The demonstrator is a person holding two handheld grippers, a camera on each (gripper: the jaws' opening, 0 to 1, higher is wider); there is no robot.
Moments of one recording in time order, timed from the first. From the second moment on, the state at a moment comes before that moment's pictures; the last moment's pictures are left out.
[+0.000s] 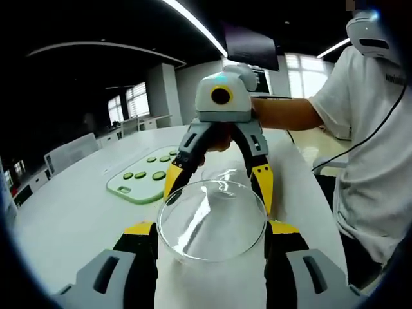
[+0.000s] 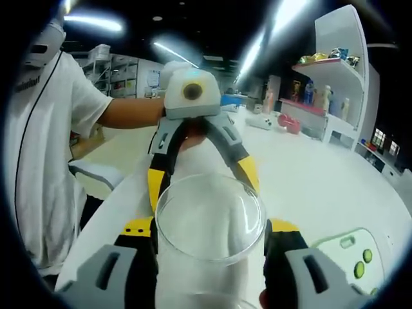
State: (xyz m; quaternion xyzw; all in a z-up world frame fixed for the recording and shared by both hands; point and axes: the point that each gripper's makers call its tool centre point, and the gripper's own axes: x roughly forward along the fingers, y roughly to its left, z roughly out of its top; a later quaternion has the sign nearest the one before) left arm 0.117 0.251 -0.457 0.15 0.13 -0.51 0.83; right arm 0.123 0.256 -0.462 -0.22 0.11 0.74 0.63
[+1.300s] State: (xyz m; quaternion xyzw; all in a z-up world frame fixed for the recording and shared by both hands) left arm 0.119 0.254 -0.485 0.15 0.16 -0.51 0.83; right arm 0.125 0.259 -0.491 -0.23 0.14 0.74 0.62
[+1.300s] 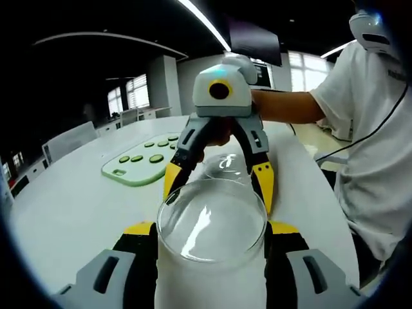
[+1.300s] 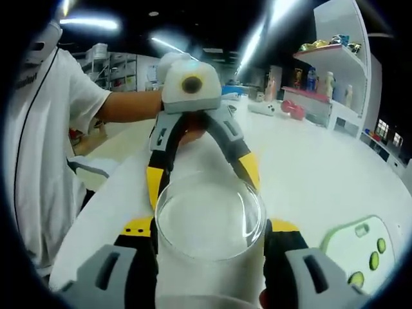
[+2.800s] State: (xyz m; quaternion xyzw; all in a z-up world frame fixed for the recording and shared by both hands) left arm 0.129 0.264 -0.428 0.08 0.07 -0.46 0.88; right arm 0.154 0.246 -0.425 -0.13 0.07 0.66 0.74
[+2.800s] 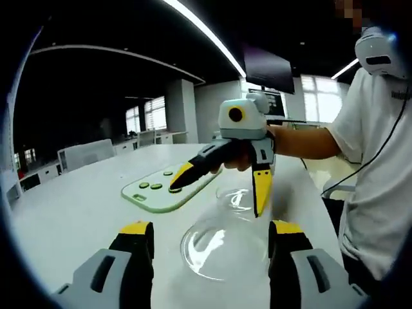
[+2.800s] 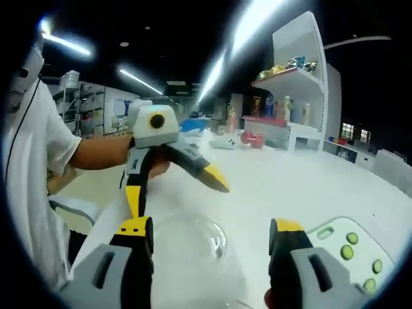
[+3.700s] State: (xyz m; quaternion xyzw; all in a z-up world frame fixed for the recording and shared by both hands) left arm 0.141 0.308 -0.368 0.06 0.00 -0.30 0.95; right arm 0.174 0.144 -0.345 -0.09 -0.03 0.52 0.85
